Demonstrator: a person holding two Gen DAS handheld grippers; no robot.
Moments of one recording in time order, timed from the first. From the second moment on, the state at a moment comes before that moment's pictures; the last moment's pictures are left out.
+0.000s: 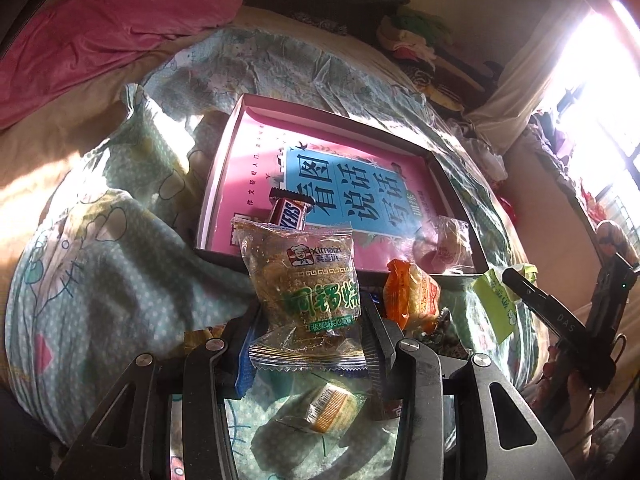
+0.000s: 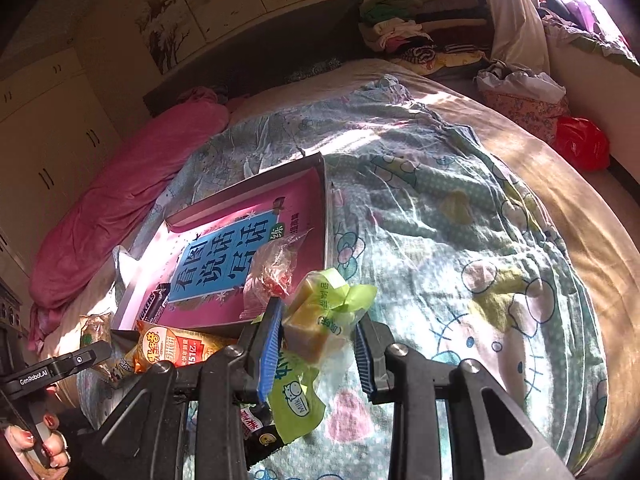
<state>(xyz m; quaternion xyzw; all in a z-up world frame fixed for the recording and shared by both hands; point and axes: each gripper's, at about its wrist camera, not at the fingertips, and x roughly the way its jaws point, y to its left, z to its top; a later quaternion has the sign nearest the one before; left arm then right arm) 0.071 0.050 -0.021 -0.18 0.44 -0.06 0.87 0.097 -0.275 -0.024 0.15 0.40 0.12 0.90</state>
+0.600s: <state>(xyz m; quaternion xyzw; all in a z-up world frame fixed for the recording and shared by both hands) 0.085 0.069 -0.013 -0.18 0.42 -0.03 0.89 0.101 -0.276 -0.005 0.14 0.35 0.11 0.92</state>
